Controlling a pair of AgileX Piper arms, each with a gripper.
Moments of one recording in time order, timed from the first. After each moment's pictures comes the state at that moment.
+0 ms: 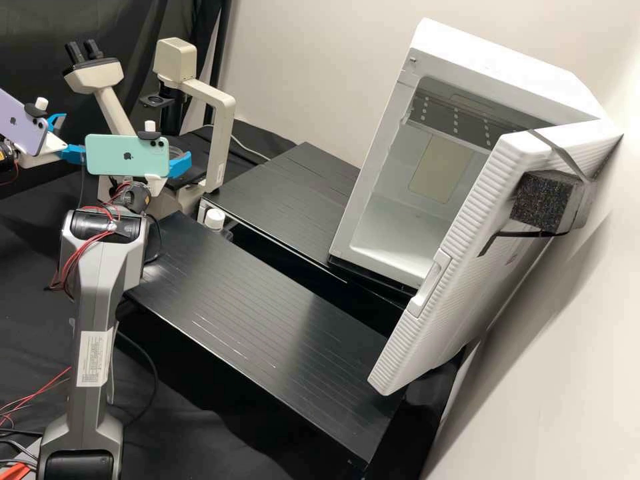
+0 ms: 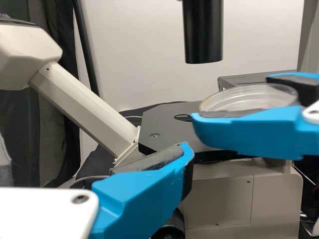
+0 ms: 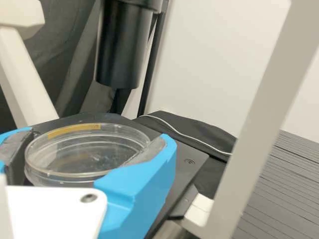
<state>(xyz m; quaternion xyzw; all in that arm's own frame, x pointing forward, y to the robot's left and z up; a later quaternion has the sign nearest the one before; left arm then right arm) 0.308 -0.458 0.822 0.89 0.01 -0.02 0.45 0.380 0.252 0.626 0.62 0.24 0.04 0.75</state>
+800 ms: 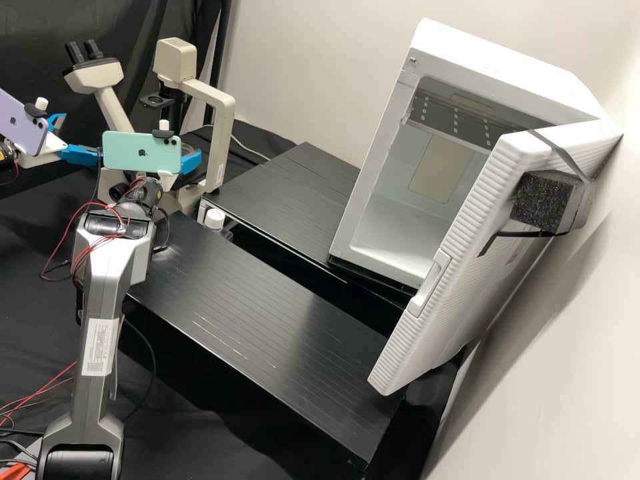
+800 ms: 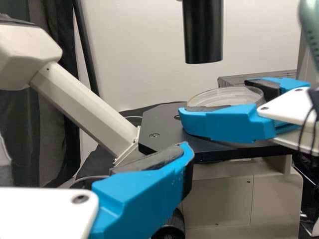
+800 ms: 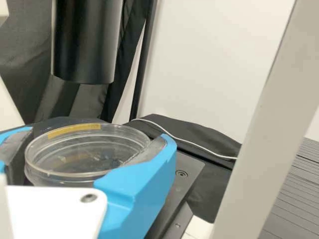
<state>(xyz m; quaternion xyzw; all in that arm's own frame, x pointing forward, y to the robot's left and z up) 0.308 -0.458 0.822 0.89 0.01 -0.02 0.45 0.423 0.249 0.608 0.62 0.23 0.04 0.75</state>
